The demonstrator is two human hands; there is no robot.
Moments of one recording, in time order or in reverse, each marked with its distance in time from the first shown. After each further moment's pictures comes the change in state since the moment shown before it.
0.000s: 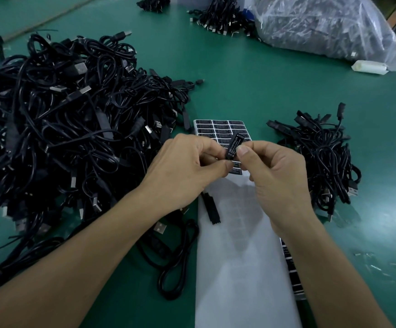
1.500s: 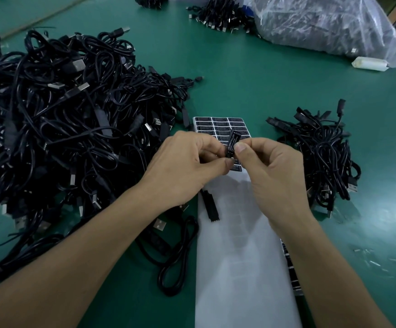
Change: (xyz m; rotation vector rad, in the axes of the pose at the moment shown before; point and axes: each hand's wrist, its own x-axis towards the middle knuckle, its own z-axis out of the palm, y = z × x) left_hand 0.002 0.000 0.000 -0.026 -0.025 -0.004; right_hand 0.000 0.003 0.001 -0.063 0.012 -0.006
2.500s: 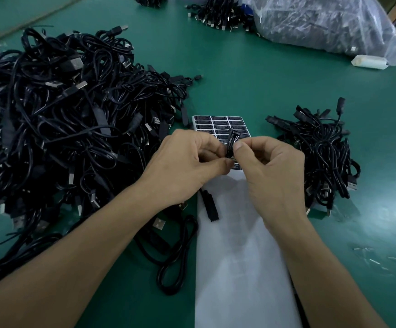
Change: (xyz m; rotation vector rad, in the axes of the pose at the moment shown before) left_hand 0.000 0.004 -0.001 -0.043 -0.022 -0.020; right_hand -0.002 -0.006 0.006 -0.004 0.107 0.018
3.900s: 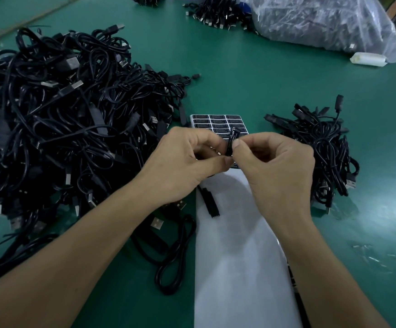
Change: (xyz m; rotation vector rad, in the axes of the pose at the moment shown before) left_hand 0.002 -0.008 -0.001 -0.077 -0.041 0.083; right_hand -0.004 -0.007 -0.004 -0.037 0.043 -0.094
